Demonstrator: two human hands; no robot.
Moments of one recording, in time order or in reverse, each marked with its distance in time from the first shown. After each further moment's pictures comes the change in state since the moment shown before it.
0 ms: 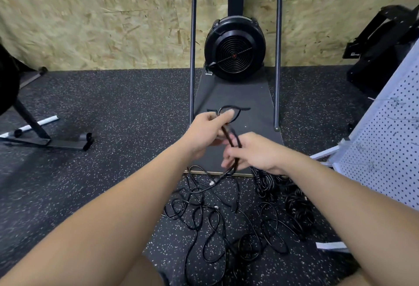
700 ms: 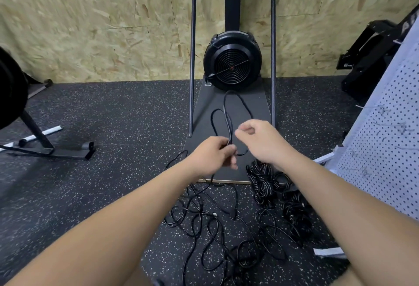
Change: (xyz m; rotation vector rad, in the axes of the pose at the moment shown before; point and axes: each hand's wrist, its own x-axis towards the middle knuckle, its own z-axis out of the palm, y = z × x) left_hand -0.036 -0.022 0.015 0.405 -0.196 0.087; right_hand -0.016 -0.013 -0.025 -0.134 0.561 -0.081
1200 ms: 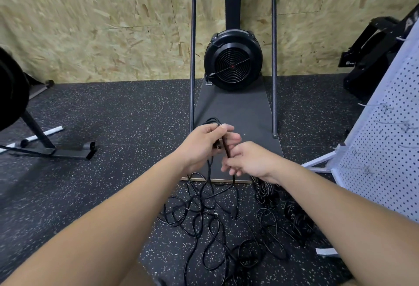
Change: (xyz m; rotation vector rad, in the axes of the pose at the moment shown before) left_hand 0.006 0.008 -0.020 -0.603 0.028 0.019; right_hand -0.009 0.024 0.037 0.174 -0.462 0.100
